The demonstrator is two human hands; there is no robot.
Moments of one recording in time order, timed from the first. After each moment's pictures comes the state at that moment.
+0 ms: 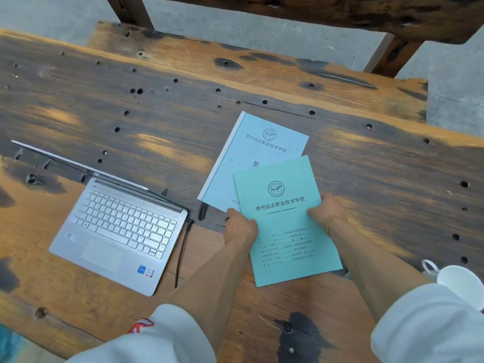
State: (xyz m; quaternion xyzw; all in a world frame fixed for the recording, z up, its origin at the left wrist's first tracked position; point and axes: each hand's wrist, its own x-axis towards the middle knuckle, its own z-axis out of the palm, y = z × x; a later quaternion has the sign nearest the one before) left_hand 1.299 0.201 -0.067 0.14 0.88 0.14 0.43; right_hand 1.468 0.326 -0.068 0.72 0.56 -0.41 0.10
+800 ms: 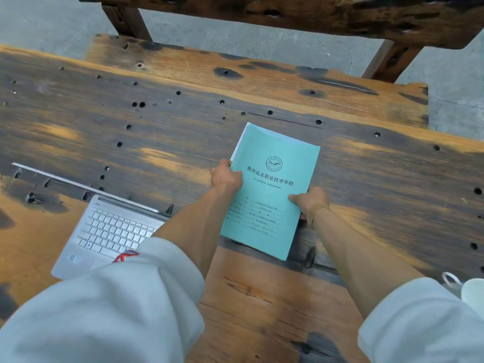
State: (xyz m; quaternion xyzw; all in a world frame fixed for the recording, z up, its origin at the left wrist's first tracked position) left_hand 1.185 0.307 -0.047 0.21 0.88 0.21 0.37; right_hand 1.386 0.343 -0.062 0.72 0.42 -0.55 -0.08
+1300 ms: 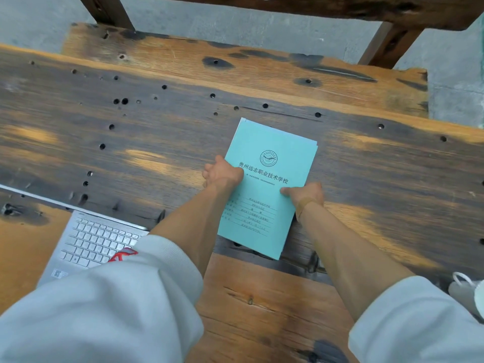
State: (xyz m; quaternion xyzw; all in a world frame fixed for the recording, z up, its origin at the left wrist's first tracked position) left_hand 1.175 0.333 -0.067 0.24 0.90 0.09 0.36; right_hand 1.362 0.355 -0.083 0.79 0.34 -0.50 -0.11
